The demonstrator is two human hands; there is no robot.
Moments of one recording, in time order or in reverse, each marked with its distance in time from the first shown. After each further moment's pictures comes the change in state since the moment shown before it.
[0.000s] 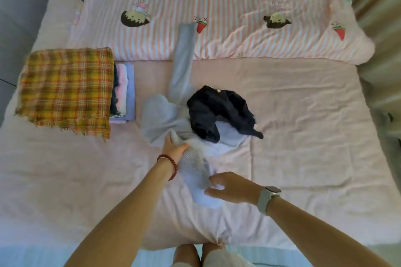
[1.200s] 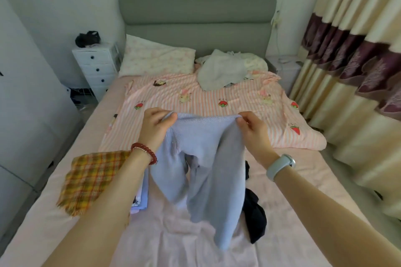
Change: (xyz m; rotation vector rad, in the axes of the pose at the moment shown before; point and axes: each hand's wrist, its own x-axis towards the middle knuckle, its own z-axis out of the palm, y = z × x) left_hand -0.157 0.270 -0.091 -0.017 0.065 1.031; right_hand -0.104 -0.176 -0.220 0.392 1.291 -0.406
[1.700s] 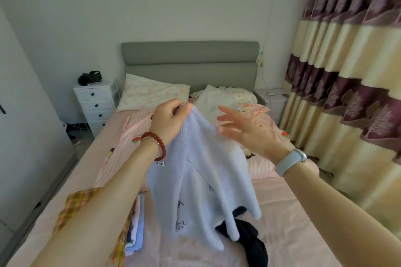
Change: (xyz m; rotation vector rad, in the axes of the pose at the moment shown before) left_hand 0.023 0.103 0.009 0.188 -0.053 0.380; right_hand 0.010 -0.117 -0.044 -0.054 -0.419 -0.079
